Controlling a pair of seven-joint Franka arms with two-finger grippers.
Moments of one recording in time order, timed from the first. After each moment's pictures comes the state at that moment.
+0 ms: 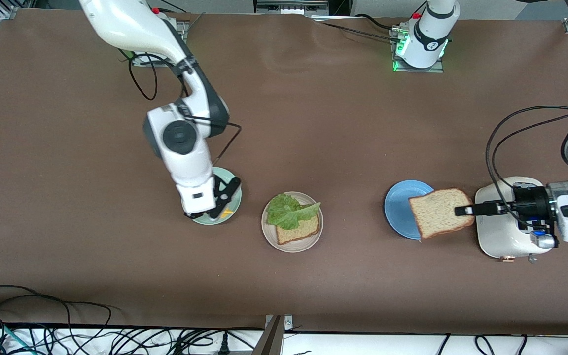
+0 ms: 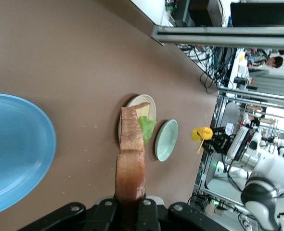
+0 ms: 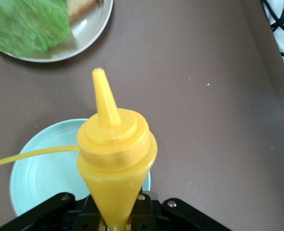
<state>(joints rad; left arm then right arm) 0.28 0.62 -0.13 -1.40 -0.93 1.67 0.26 0.52 0.58 -0.11 -1.52 0.02 2.26 -0.64</state>
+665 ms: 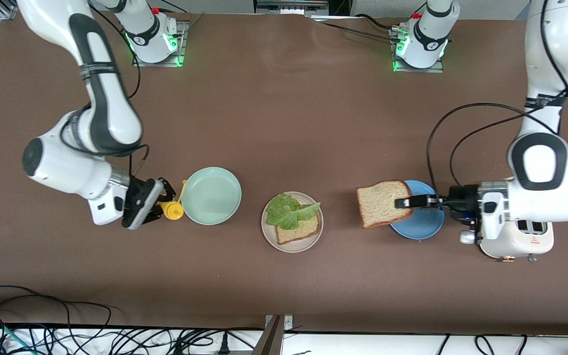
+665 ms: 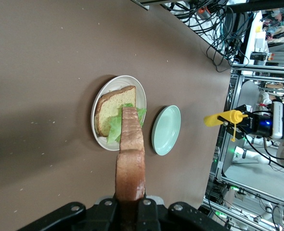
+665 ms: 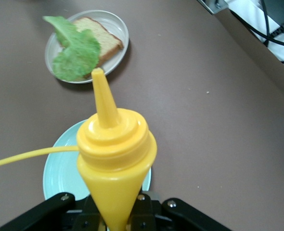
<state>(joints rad) 0.04 0.59 -0.13 -1.46 -0.93 1.85 0.20 0.31 0.50 -0.20 -1.65 0.75 2.15 -1.38</state>
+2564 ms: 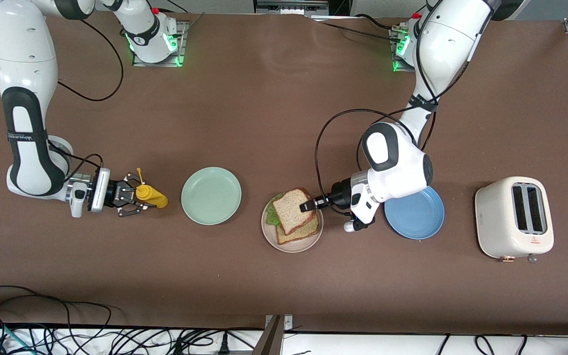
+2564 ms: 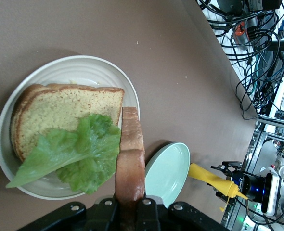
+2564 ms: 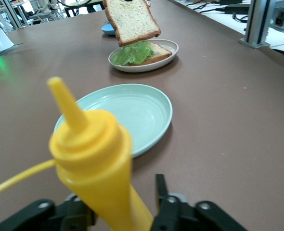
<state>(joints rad) -0.36 0.71 -0.13 -1.53 -1.11 2.45 -0.03 0.06 0.73 -0.28 -1.74 1.25 1.79 -2.27</state>
